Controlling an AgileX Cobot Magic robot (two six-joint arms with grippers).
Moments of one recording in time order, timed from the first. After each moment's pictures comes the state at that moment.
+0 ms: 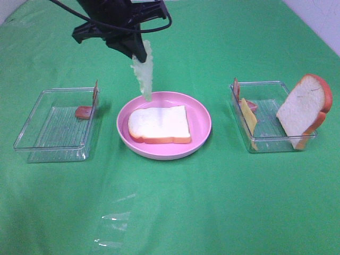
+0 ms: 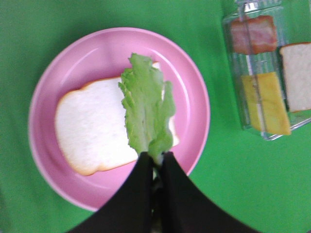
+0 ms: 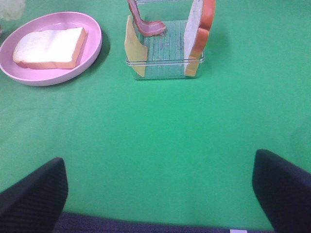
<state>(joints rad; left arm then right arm) -0.45 2.11 -1.95 -0.35 1.05 -0.22 -0.04 0.00 -0.46 0.15 1.10 -0.09</state>
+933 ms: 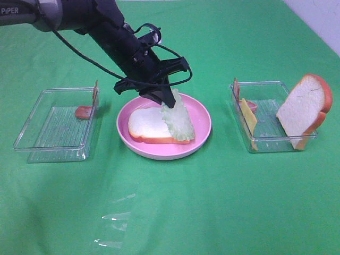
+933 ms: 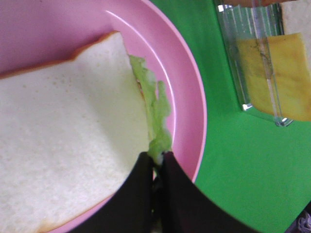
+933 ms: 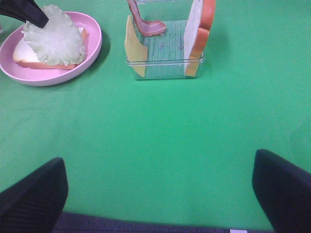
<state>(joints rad) -0.45 2.35 -1.95 -0.61 0.99 0.06 -0.04 0.00 -0.46 0.15 1.10 -0.09</state>
